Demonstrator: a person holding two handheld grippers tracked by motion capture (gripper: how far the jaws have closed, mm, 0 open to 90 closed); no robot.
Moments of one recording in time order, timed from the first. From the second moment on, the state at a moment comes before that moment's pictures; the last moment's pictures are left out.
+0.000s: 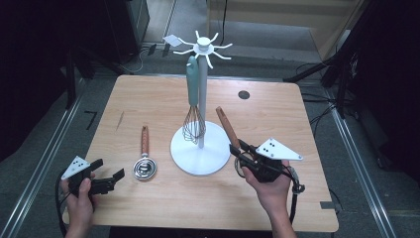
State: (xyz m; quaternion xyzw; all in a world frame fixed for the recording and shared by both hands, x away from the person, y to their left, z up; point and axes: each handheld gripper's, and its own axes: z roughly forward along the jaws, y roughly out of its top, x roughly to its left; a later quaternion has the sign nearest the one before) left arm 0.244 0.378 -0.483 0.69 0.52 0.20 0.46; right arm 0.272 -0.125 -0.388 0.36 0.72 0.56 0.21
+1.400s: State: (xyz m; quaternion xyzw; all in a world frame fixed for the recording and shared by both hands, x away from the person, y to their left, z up) left arm 0.243 0.377 -0.483 0.69 0.52 0.21 0.46; right arm 0.283 -0.118 -0.327 0.34 0.66 0.61 0.28
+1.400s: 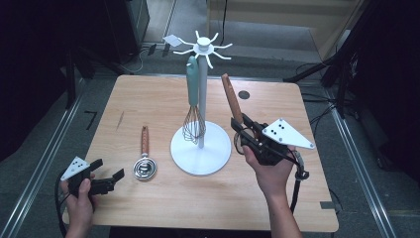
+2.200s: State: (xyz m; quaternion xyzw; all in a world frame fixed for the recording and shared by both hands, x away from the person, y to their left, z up) left arm 0.243 0.378 -0.483 0.69 0.52 0.21 0.46; right arm 0.281 -0.123 -0.302 0.33 0.63 0.63 0.30
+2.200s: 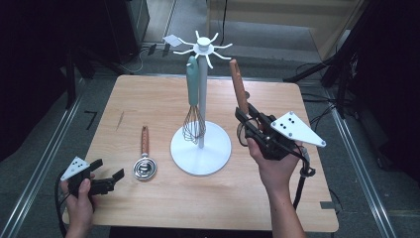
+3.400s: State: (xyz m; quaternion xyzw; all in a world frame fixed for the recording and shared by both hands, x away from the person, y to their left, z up) left arm 0.243 0.378 -0.483 0.68 0.52 0.20 0.46; right arm 0.285 -0.106 -0.290 0.32 0.63 0.65 0.29
